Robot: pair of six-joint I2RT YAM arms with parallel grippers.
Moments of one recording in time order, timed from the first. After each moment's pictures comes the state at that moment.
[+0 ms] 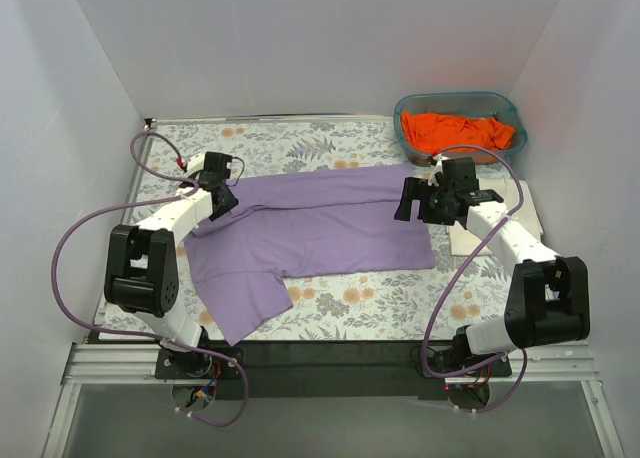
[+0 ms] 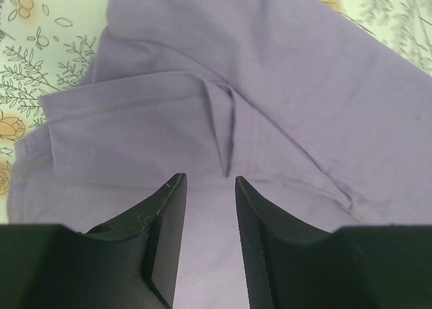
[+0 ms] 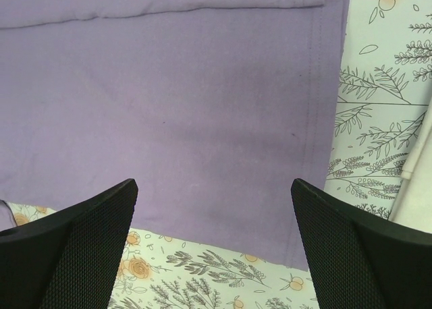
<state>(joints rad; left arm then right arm) -0.19 1.64 1.09 -0.42 -0.41 -0.70 0.17 1.41 0.95 -0.43 -0.26 0.24</state>
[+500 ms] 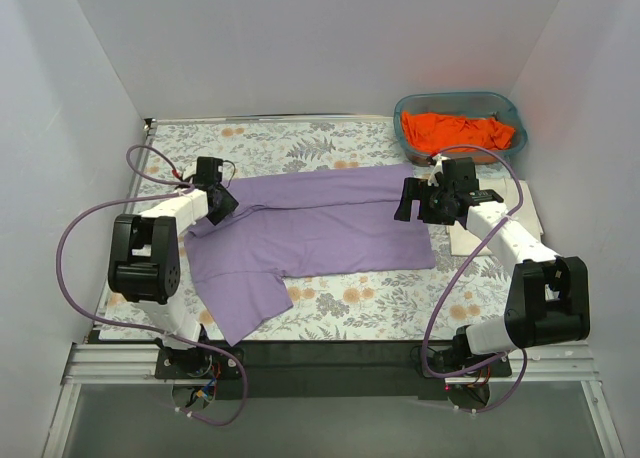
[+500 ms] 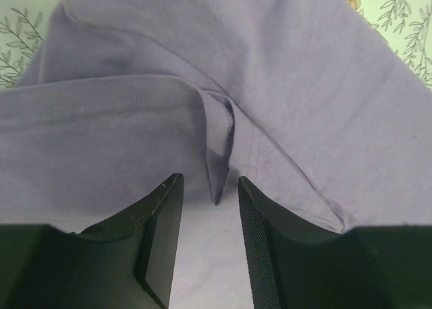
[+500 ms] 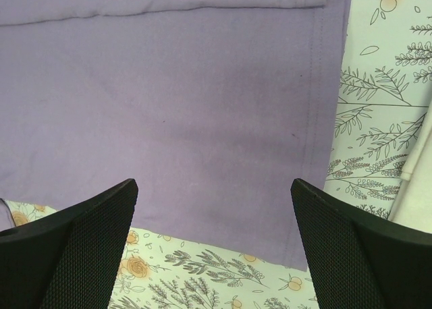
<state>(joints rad) -0.09 1.72 1.04 -0.32 -0.22 -0.80 0.17 1.41 0.95 -0.43 -0.26 0.23</state>
